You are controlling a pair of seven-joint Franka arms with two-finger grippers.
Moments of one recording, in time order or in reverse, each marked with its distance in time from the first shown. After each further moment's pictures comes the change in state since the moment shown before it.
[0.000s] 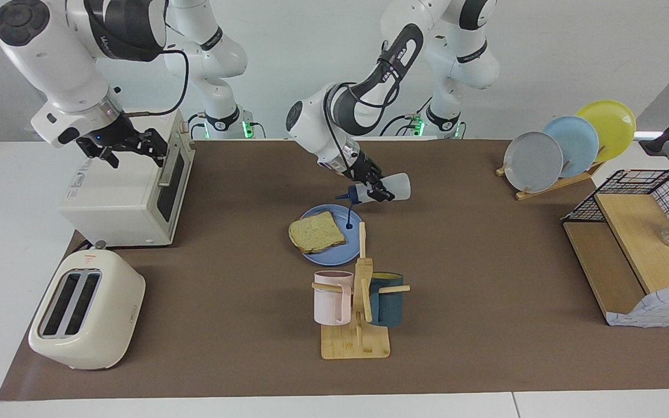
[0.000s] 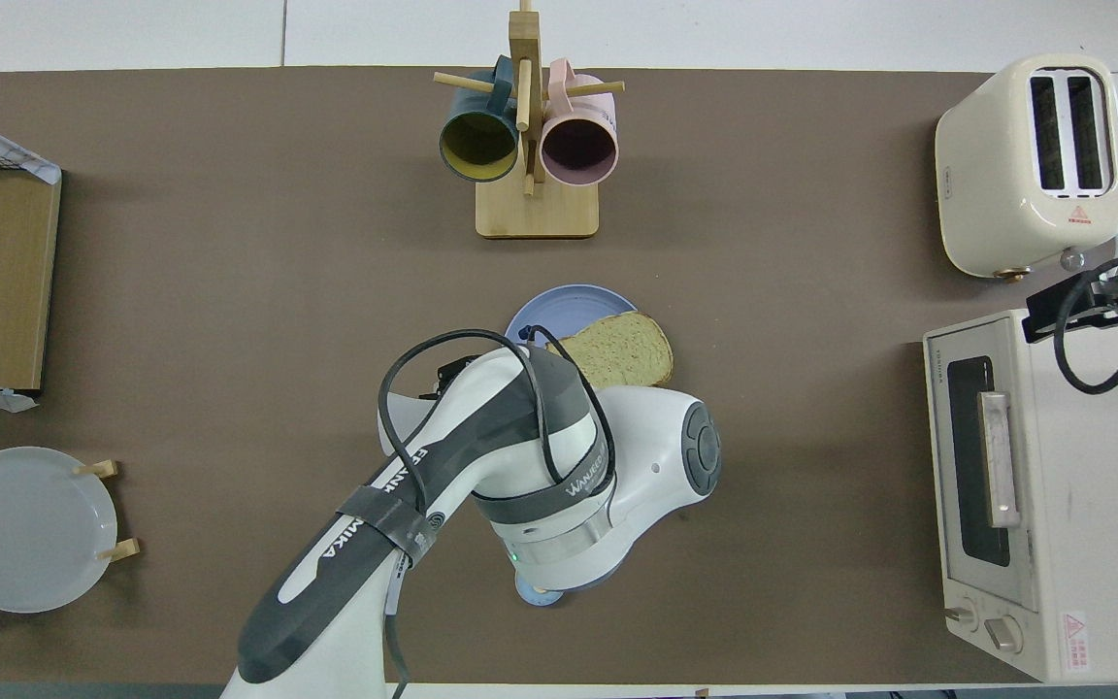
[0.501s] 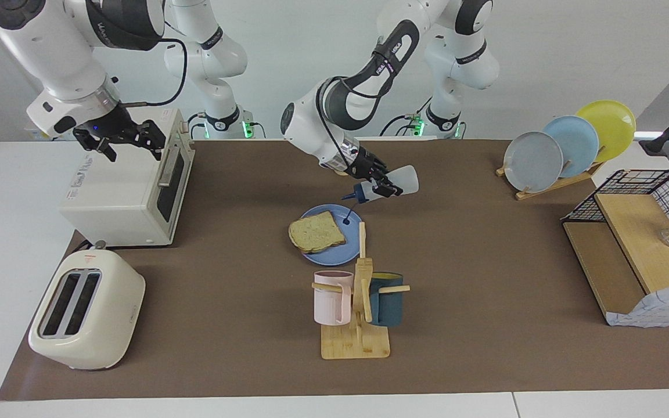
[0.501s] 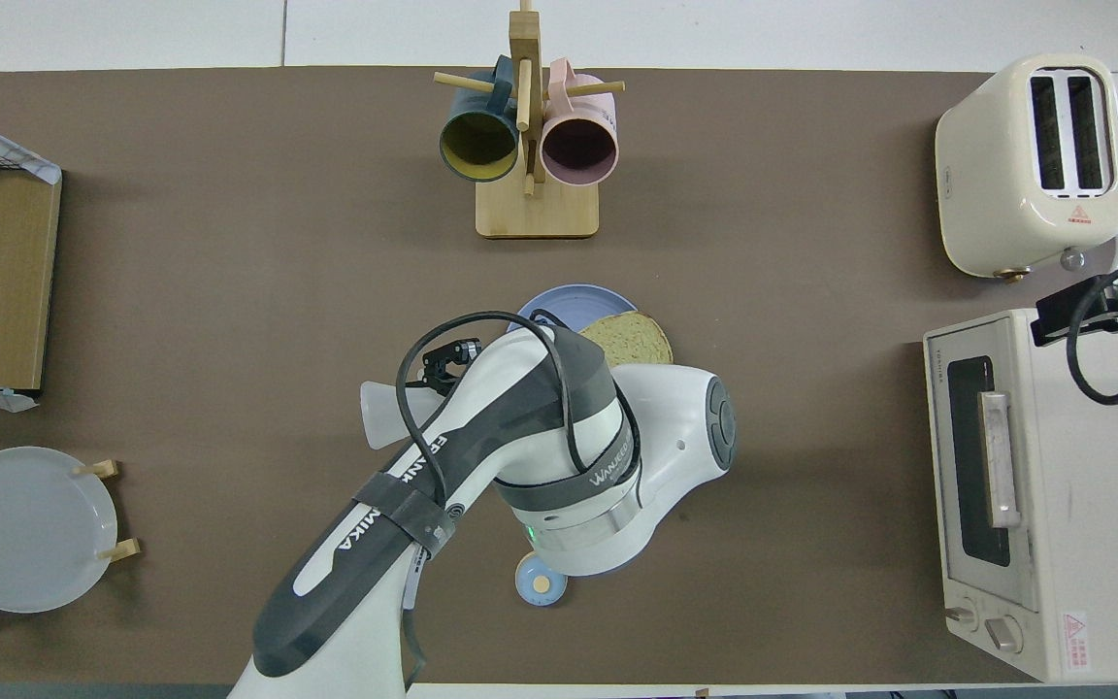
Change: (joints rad) left arm -0.006 0.054 0.005 0.126 0.045 -0.155 0.000; right arm 0.003 -0.015 -0.008 0.000 0.000 -0.006 0.000
